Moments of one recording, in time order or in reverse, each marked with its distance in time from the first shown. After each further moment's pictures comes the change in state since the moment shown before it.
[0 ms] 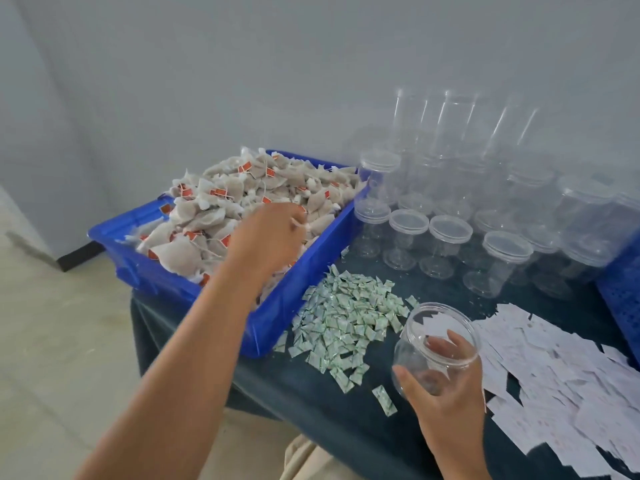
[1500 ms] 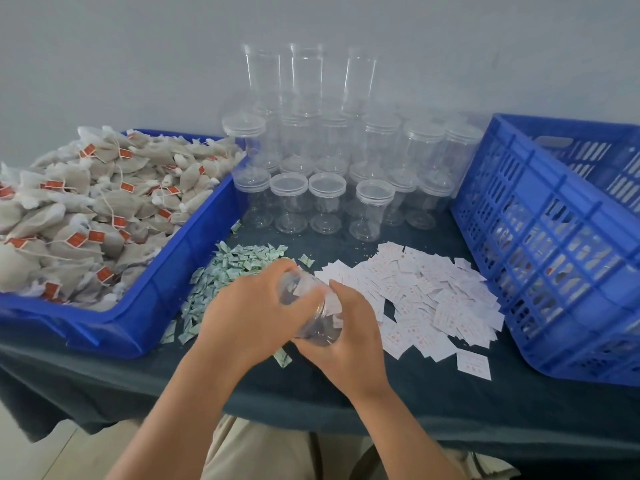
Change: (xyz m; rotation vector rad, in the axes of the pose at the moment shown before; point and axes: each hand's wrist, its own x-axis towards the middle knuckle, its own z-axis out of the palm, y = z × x) left_hand -0.143 0.116 0.070 -0.191 -0.243 0.248; right_hand 0.004 0.004 -0.036 -0.377 0.004 -0.355
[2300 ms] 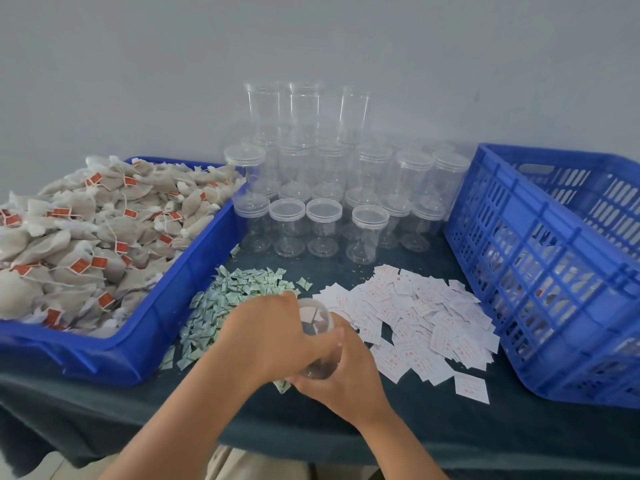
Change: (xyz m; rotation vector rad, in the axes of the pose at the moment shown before) left_hand 0.017 0.019 0.003 0.338 -0.214 0.008; right_hand 0.003 -0.003 -0.011 0.123 -0.240 0.176
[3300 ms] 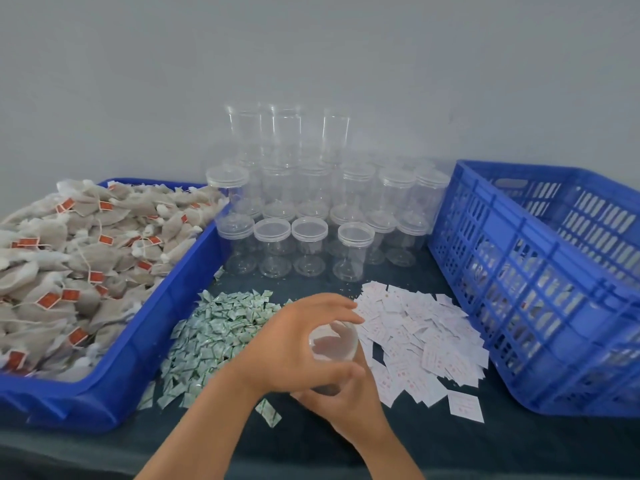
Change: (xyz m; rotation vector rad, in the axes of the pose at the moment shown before) left_hand 0.037 0.009 0.015 -0.670 0.146 0.716; right_hand 0.002 0.010 -0.008 0.235 0.043 0.172
